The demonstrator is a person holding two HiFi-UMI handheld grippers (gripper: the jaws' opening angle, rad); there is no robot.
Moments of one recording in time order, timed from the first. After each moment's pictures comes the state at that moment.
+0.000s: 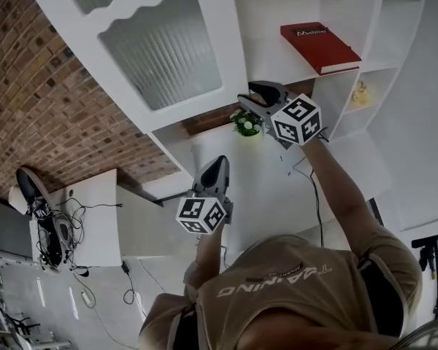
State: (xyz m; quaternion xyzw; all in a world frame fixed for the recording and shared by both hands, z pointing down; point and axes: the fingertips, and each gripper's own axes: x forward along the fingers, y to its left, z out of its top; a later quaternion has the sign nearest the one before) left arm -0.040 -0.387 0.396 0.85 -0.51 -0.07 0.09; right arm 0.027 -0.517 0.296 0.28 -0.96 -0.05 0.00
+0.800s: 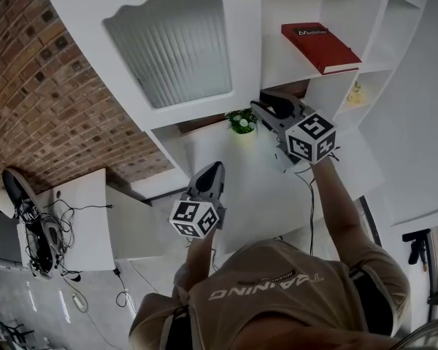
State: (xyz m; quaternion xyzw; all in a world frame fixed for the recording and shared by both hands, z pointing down) left arm -0.063 -0.380 0.421 0.87 -0.47 -0.06 0.11; right arm 0.039 -0.481 0.297 0.33 -0.94 -0.04 0.02
